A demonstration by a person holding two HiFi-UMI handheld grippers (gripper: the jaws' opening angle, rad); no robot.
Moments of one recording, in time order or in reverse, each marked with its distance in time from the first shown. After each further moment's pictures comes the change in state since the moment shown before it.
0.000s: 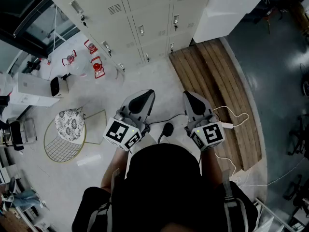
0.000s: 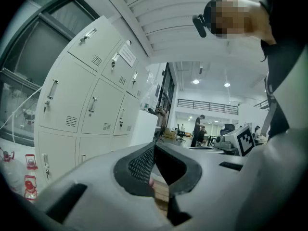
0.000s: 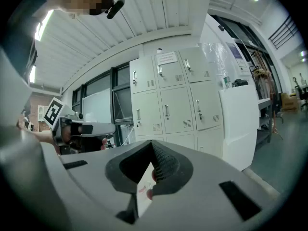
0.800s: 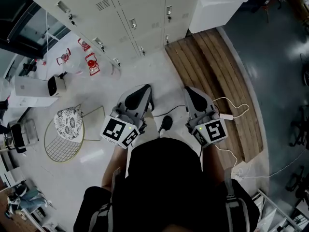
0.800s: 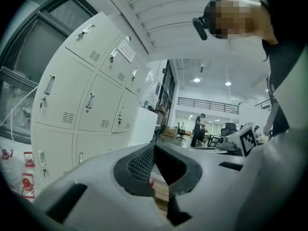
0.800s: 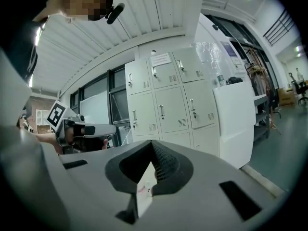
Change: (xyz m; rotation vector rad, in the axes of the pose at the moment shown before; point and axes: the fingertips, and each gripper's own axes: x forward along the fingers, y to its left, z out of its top) left arm 0.027 -0.005 -0.011 -0.009 0.027 0.003; right arm -0.014 -0.031 -0.008 0.035 -0.010 -0.015
